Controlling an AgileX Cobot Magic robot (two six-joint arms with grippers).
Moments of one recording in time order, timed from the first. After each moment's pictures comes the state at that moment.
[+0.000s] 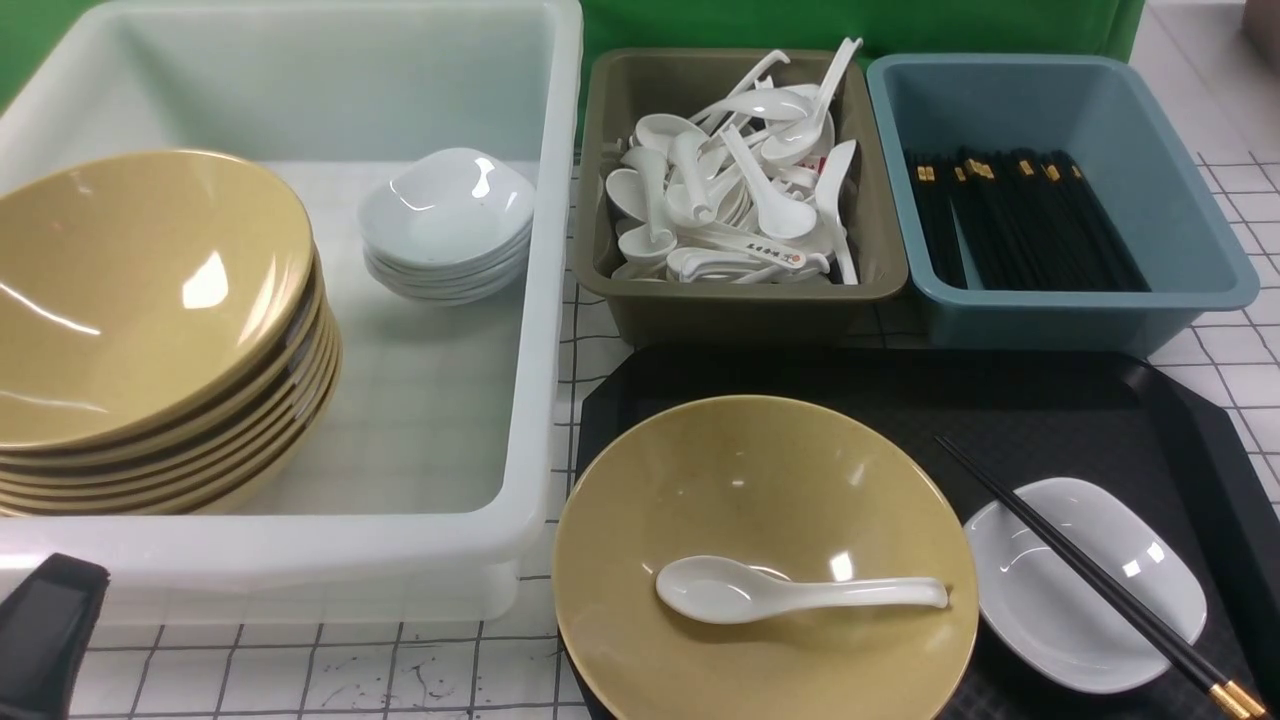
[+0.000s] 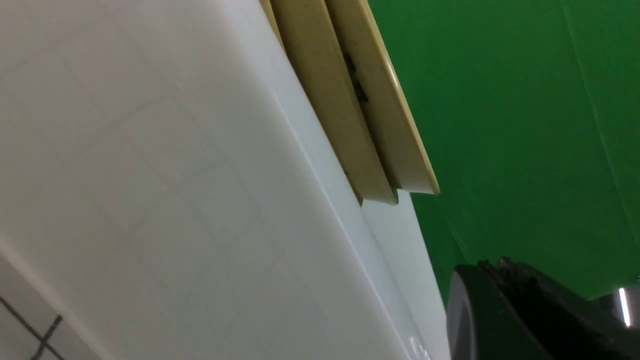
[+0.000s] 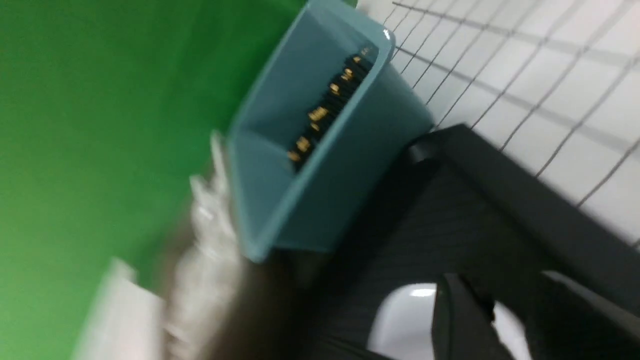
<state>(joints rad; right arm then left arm) -0.07 -0.01 0.03 -0.08 0.27 1.21 0.06 -0.01 0.03 -0.89 0.16 -0.25</state>
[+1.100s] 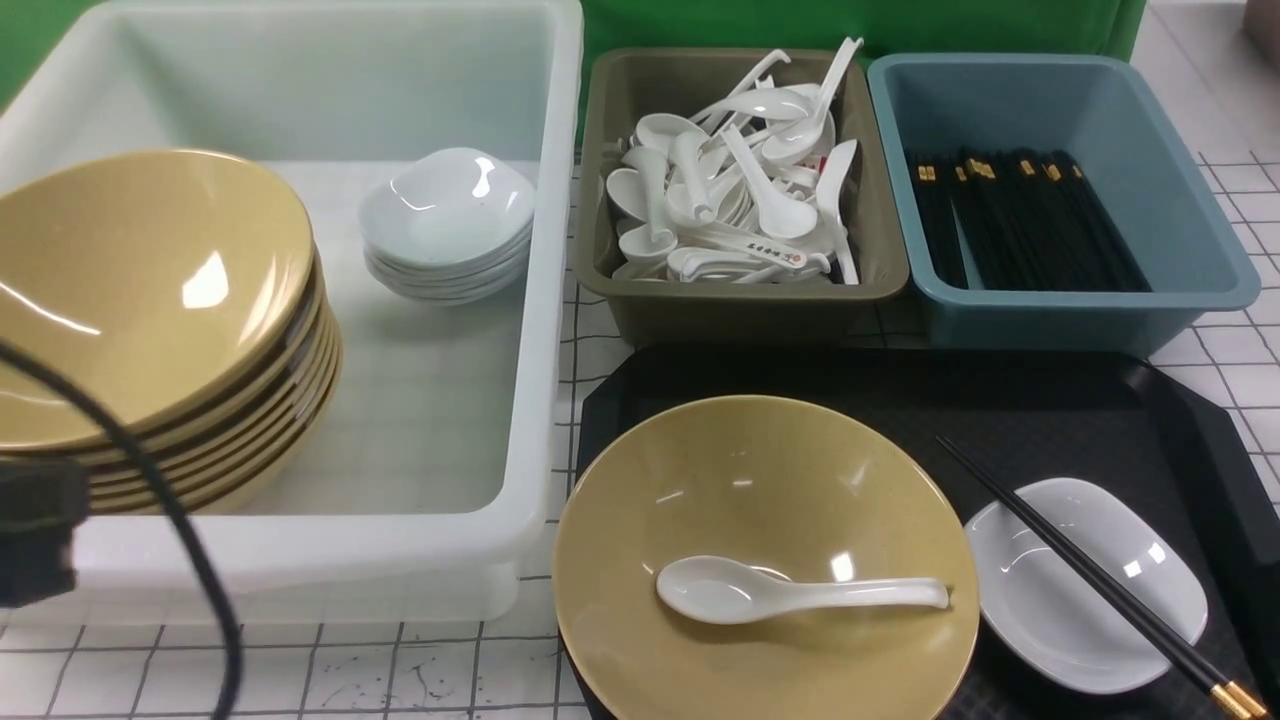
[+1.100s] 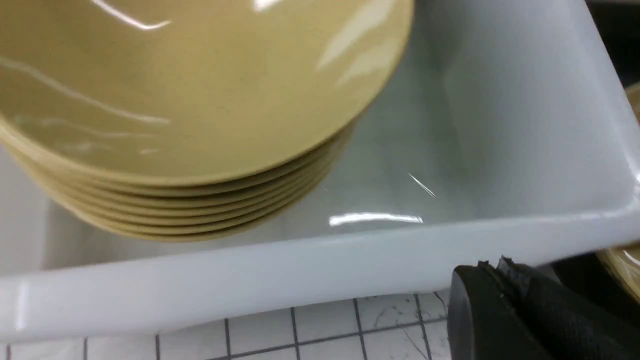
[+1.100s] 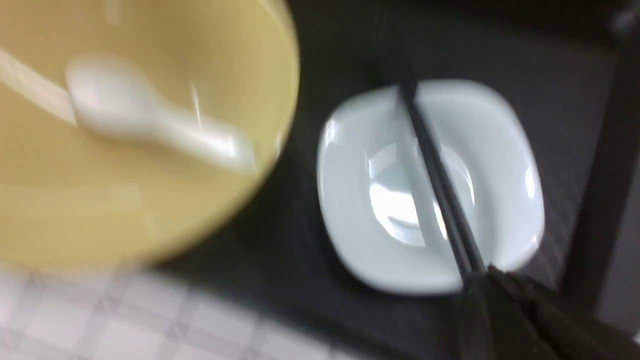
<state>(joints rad) 0.37 0.80 -0.68 -0.04 0.94 0.05 -0.08 0.70 -0.85 -0.18 1.04 0.12</state>
